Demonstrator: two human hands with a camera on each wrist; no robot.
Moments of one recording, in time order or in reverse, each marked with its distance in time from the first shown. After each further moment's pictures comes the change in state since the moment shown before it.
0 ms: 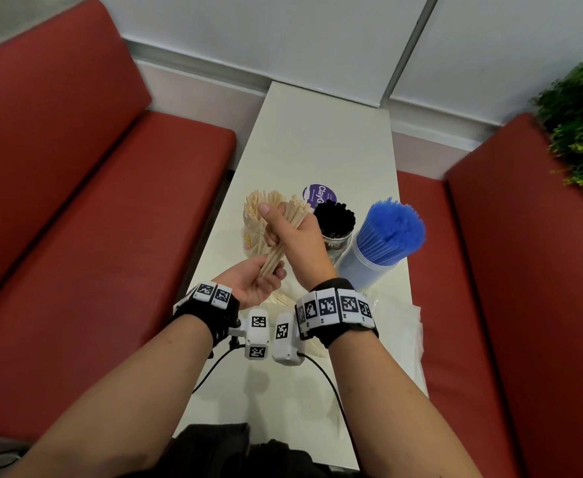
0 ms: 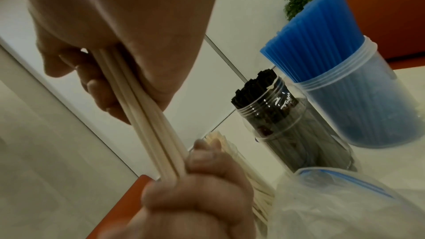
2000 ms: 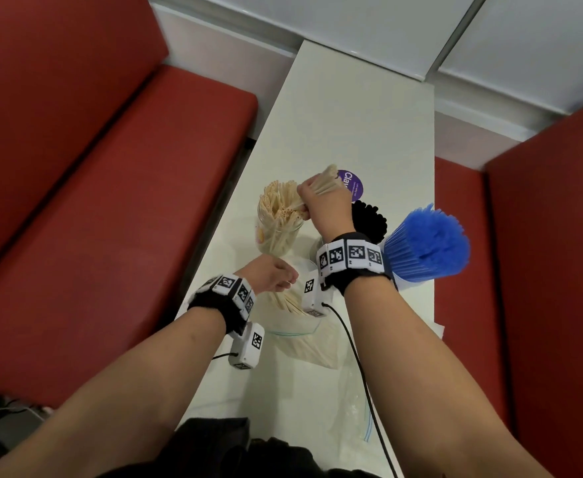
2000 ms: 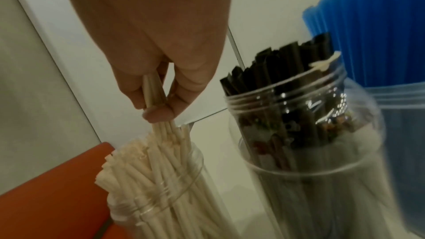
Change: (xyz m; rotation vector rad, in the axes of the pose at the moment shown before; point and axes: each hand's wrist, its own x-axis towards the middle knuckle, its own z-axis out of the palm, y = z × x) left_hand 0.061 0.017 -0.034 0.854 0.276 0.259; right_hand 0.132 0.056 -0.029 -0.392 0.216 0.219
